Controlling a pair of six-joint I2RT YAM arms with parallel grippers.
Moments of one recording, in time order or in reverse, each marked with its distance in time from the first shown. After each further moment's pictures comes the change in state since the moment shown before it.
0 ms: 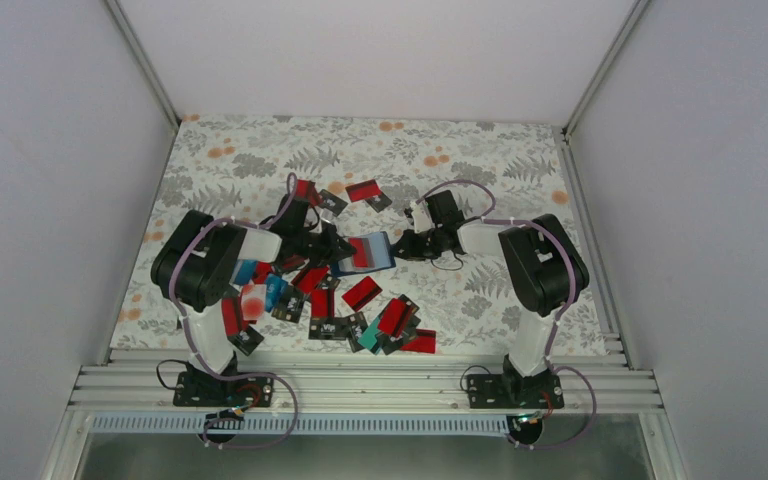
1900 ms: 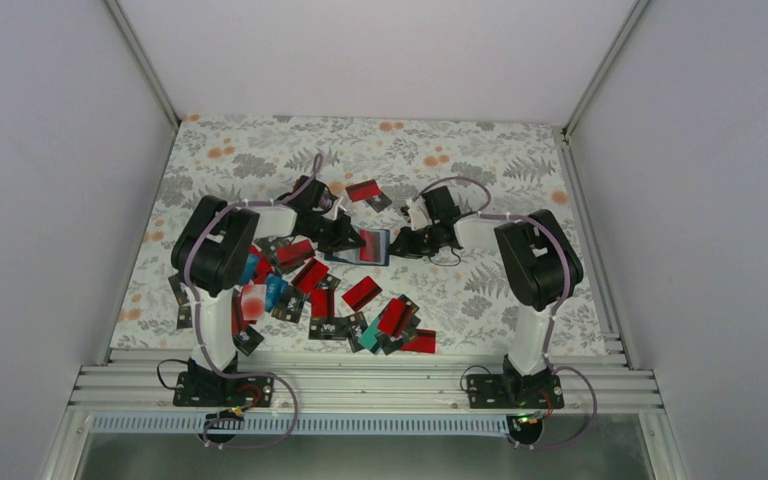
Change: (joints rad) left arm -0.025 0.149 0.305 -0.344 0.016 0.377; right arm -0.002 0.045 0.061 -0.051 -0.033 -0.019
